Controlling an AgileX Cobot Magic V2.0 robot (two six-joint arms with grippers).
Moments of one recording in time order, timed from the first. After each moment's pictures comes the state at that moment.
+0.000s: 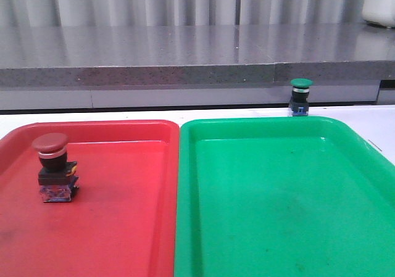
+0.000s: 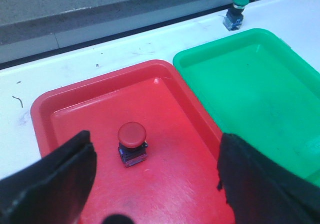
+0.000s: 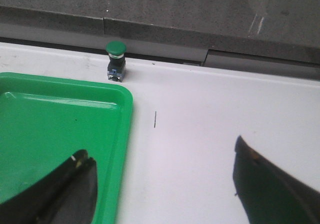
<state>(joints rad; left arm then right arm) -0.38 0.62 -0.75 -0.13 0.73 0.05 0.03 0.49 -0.62 -0.02 0.61 -0.05</state>
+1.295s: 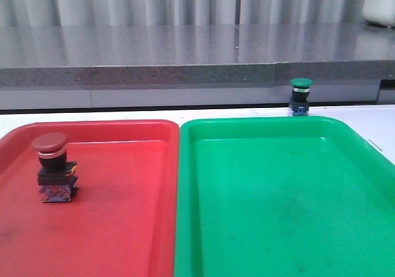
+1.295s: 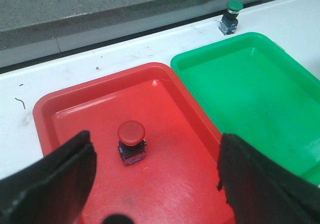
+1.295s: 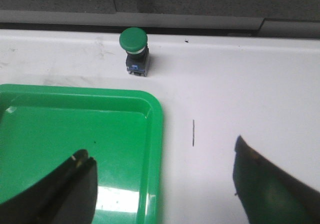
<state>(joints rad) -0.38 0.57 -0.75 -0.13 0.75 0.05 0.04 1.28 -1.08 0.13 0.60 -0.05</state>
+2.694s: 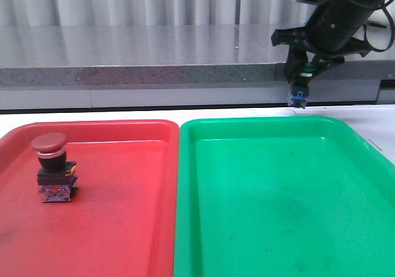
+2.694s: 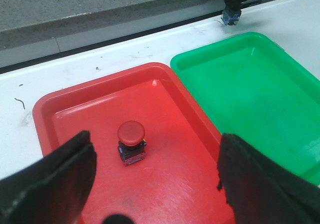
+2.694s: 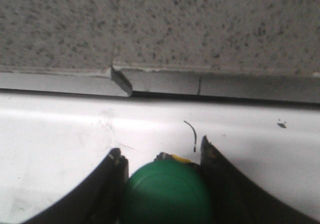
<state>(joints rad) -0.38 0.57 -0.75 -0.13 0.75 0.05 0.09 2.07 -1.68 0.30 0.53 -0.12</state>
